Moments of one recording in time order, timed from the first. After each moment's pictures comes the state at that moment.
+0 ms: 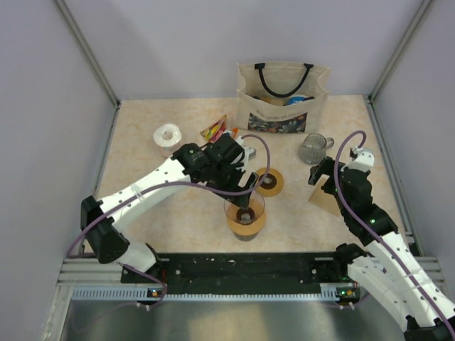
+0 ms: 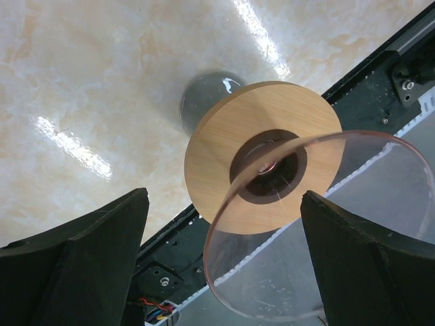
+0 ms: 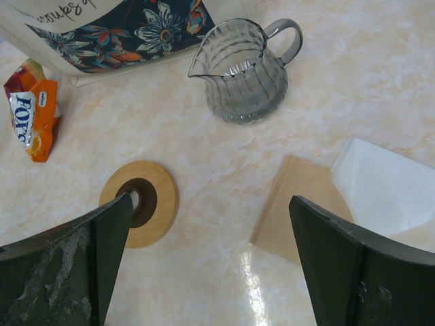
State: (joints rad) left arm -0.89 1.51 1.45 -1.05 0.17 -0.34; right arm 0.40 0.59 0.60 -0.38 0.40 0.49
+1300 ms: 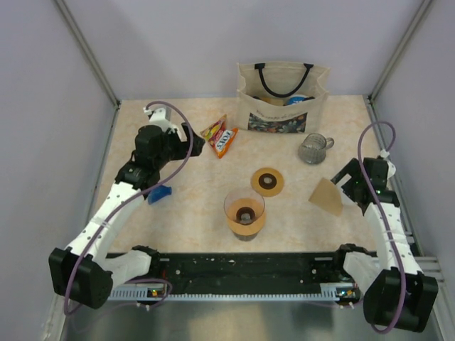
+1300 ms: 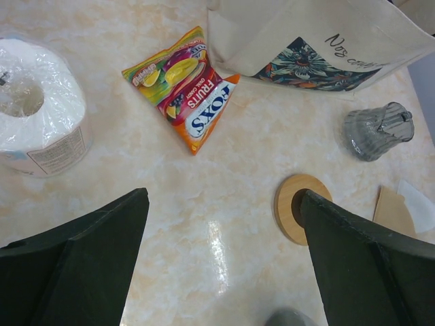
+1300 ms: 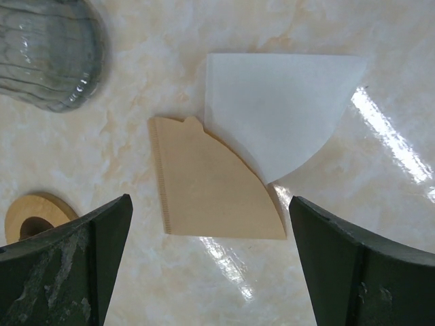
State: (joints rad) left arm -0.34 1.11 0.99 -0.24 0.04 -0.44; right arm -0.17 0.90 0.63 -0.54 0.10 0.60
